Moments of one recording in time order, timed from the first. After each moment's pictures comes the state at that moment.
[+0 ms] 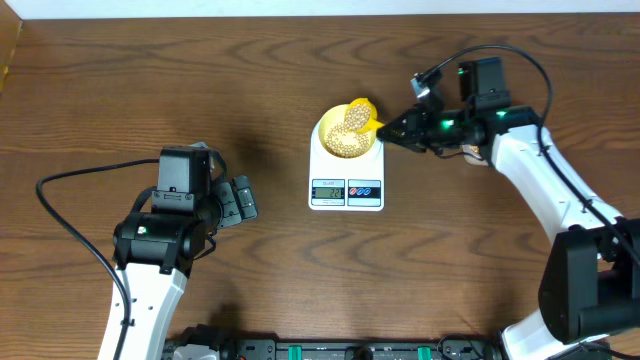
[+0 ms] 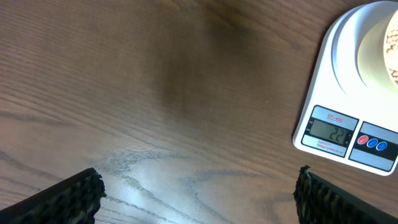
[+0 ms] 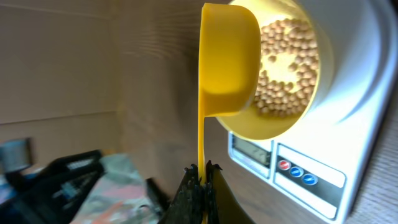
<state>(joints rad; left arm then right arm) -0.12 1.05 0.95 -0.97 -0.05 -0.38 0.20 1.75 1.25 -0.49 -0.88 0.48</state>
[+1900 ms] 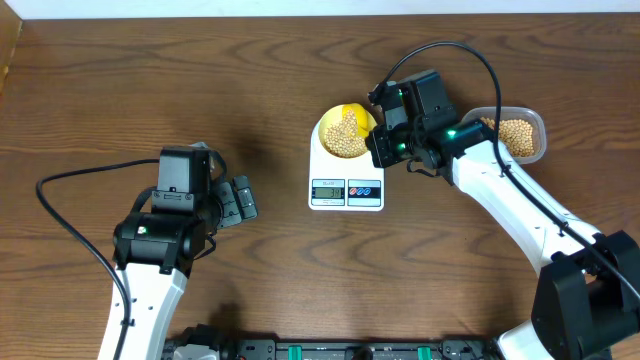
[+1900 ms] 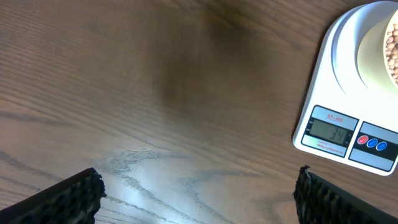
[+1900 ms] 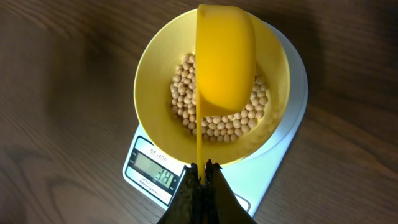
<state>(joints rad) -0.12 1.05 0.95 -0.97 -0.05 -0.38 0.43 1.70 1.25 -0.51 -0.30 0.15</state>
